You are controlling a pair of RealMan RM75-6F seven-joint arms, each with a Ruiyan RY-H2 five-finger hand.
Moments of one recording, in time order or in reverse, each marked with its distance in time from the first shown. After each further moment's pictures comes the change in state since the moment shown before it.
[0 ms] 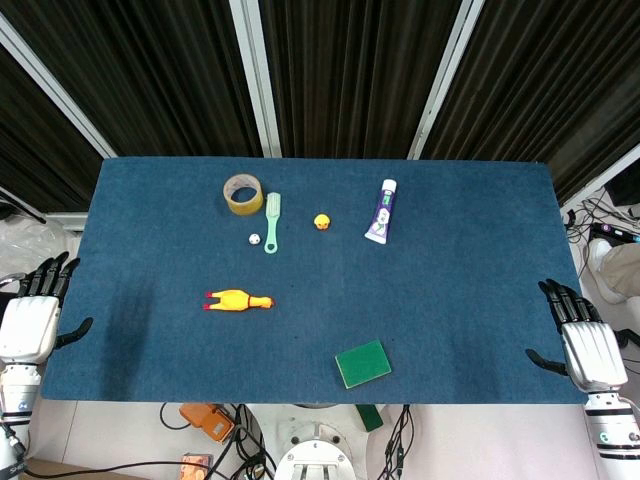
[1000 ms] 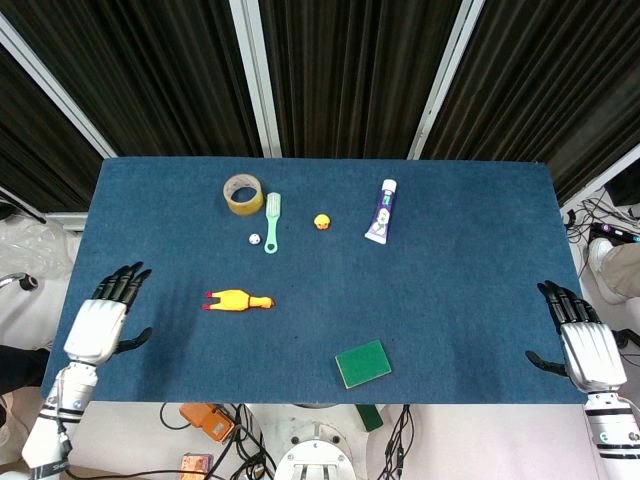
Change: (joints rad) left arm -0.079 -0.089 0.035 -0.116 0.091 -0.092 0.077; right arm 0.001 0.011 -0.003 -0.014 0.013 -0.018 0.003
